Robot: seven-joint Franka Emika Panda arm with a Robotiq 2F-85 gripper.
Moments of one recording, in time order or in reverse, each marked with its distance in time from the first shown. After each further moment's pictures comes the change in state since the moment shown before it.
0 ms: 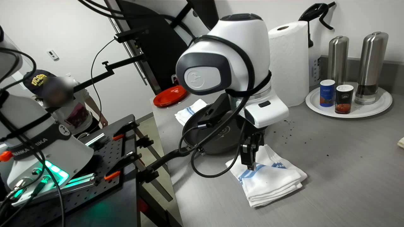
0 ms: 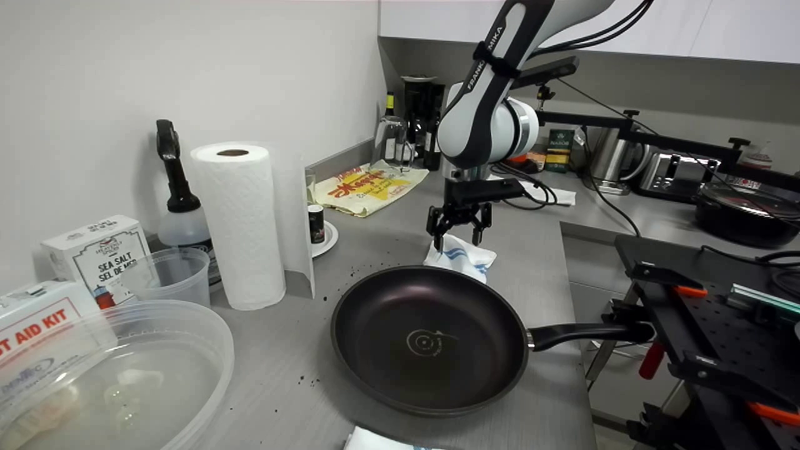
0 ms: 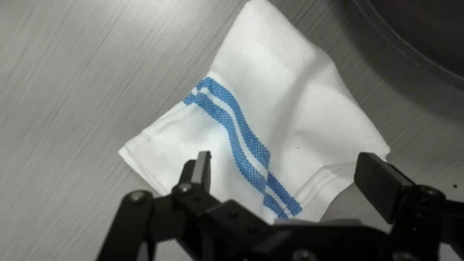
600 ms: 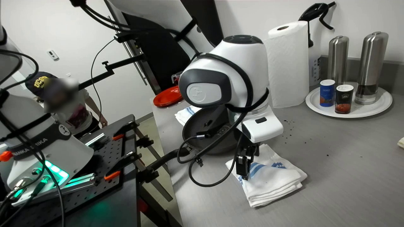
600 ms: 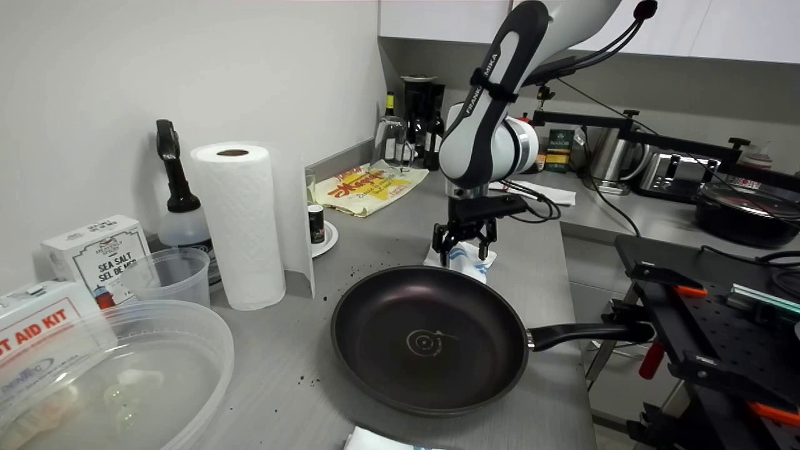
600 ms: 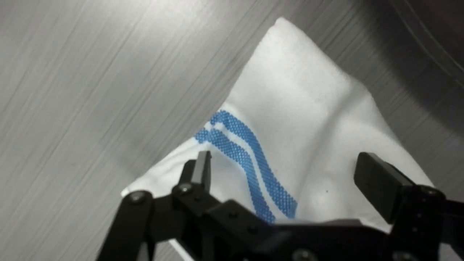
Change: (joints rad) arm 0.006 0.068 -0.003 0.015 0.000 0.000 0.015
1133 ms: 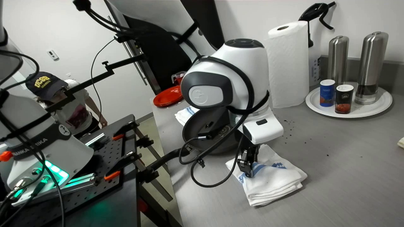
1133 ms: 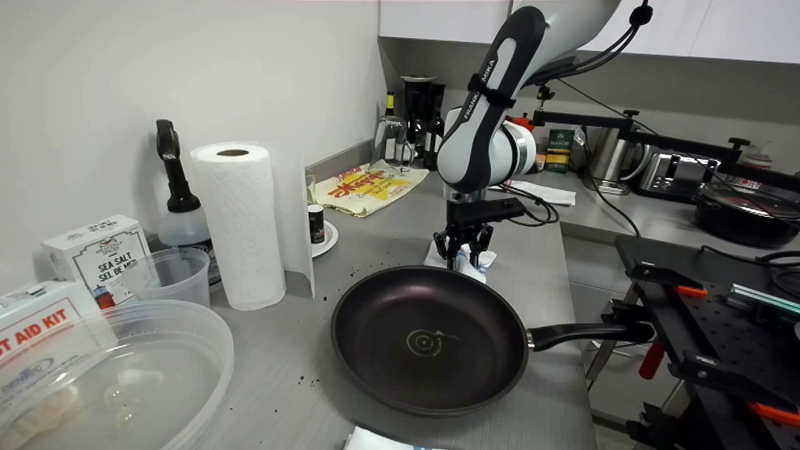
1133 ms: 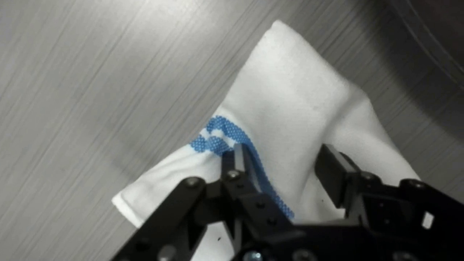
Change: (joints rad) arm 0.000 0.019 0.005 0.016 0.000 0.000 0.000
